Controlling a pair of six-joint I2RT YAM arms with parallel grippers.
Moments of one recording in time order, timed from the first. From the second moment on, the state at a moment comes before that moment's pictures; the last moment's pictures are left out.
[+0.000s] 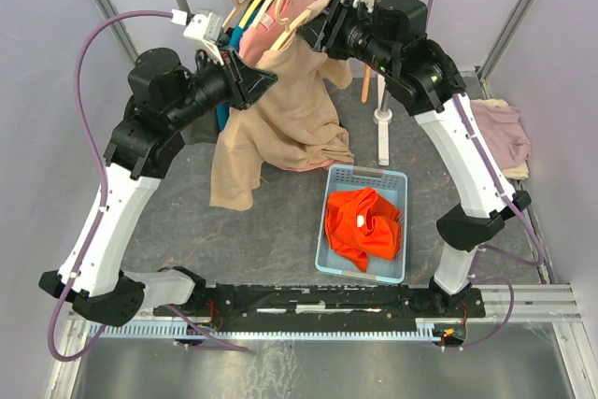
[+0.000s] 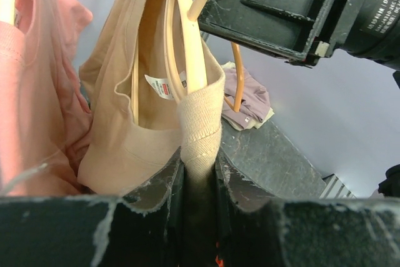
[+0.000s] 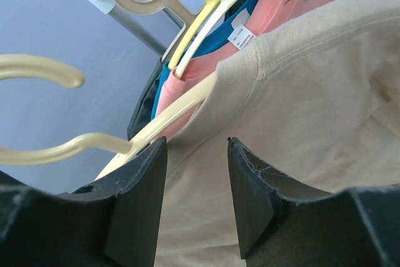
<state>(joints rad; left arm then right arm) -0.48 1.25 1.73 -0.51 0.28 -0.35 0.64 1.81 2.43 -0.69 0.01 0.60</state>
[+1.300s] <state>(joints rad) -0.51 1.28 1.75 -0.48 0.26 -0.37 0.68 1.83 2.45 -0.68 0.04 0.59</state>
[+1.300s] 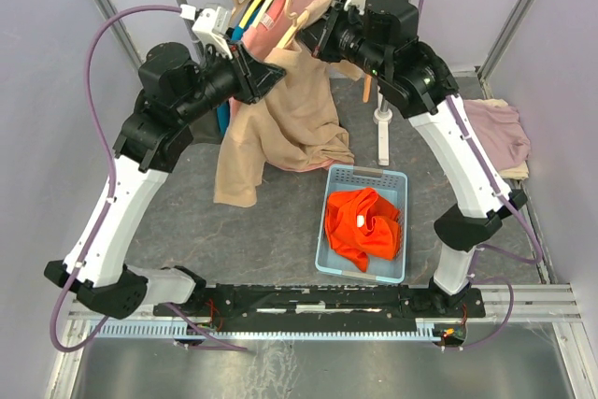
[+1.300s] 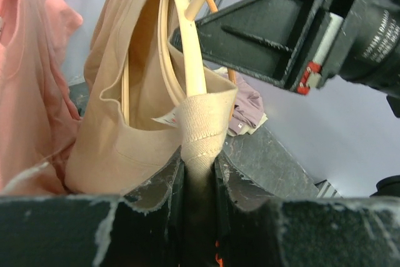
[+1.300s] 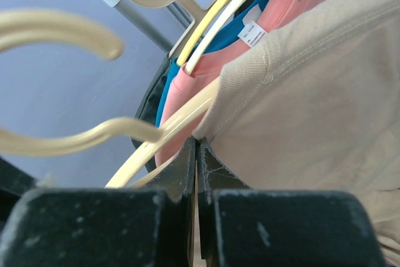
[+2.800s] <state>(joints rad) -0.53 1.31 1.78 -0.47 0.42 -0.48 0.74 1.58 2.25 -0.58 0.05 0.14</state>
